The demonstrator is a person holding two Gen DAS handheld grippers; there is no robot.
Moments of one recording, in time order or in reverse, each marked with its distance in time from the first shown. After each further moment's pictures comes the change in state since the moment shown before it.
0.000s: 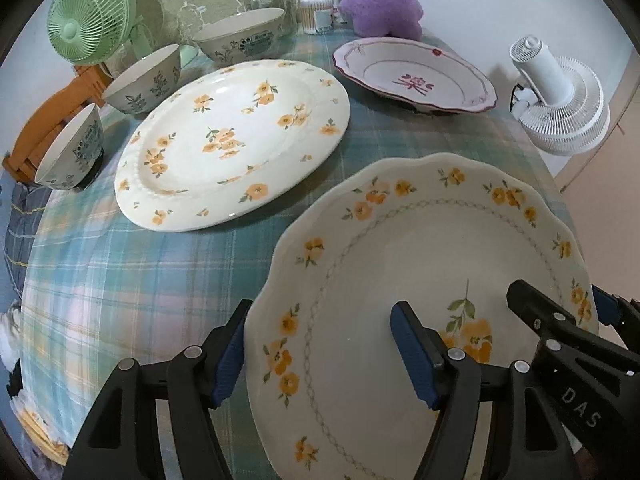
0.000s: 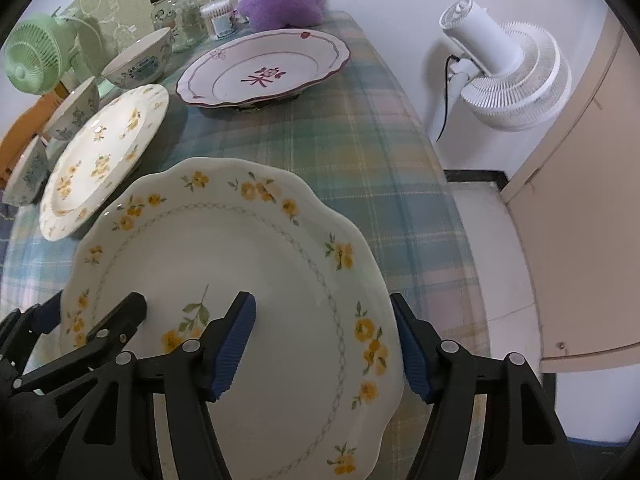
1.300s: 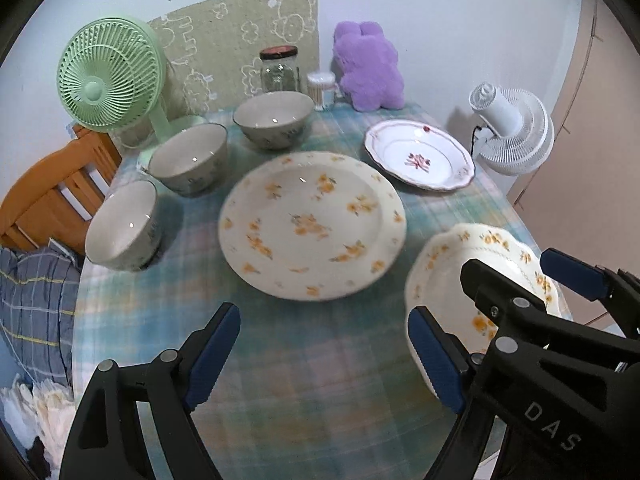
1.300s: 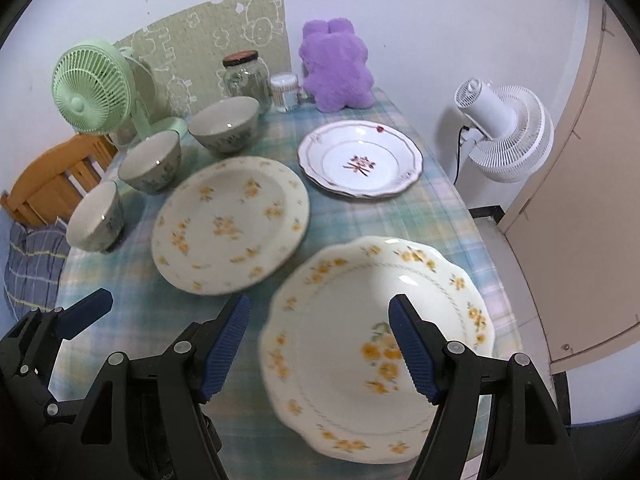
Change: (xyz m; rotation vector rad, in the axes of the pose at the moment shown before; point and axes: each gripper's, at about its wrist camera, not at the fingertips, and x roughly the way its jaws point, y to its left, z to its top) left arm -0.091 0.120 0.023 0.153 -0.176 -0.136; right arm -0.110 0.146 0.008 0.050 -0.187 -0.034
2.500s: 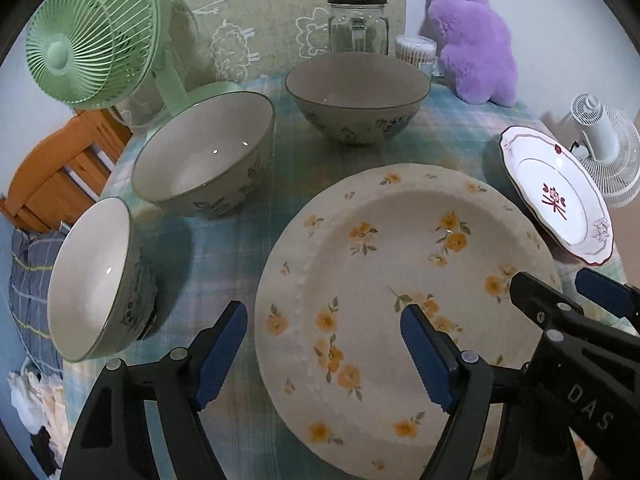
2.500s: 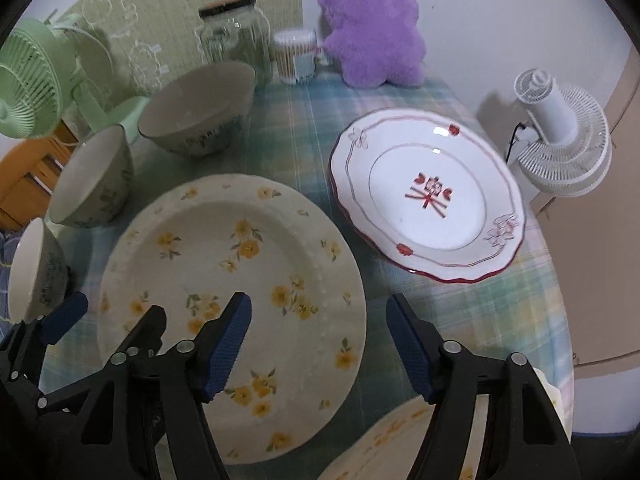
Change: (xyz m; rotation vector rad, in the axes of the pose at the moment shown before) left arm 0.142 0.061 0.071 -0.093 0.104 0.147; right arm 0.160 0.034 0.089 -0.019 0.152 -0.013
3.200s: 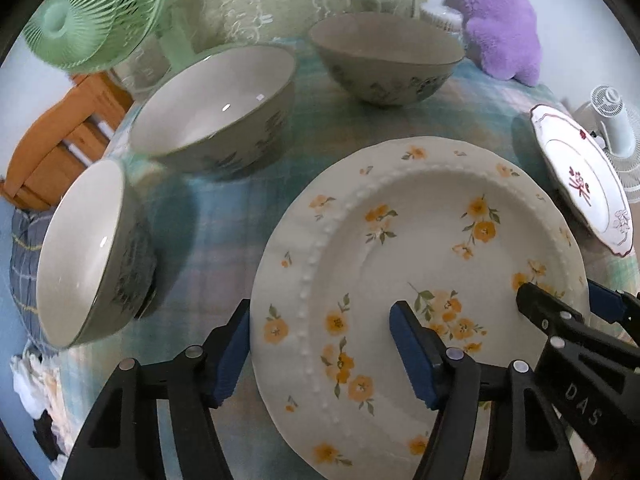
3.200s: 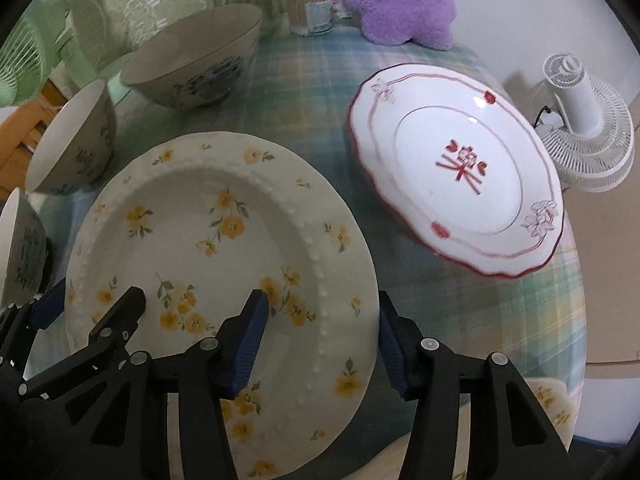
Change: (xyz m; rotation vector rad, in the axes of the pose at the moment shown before) left arm 0.018 0.014 -0.006 -0.042 0.114 0.021; right arm 0.033 0.011 -0.002 -0.063 0.134 0.006
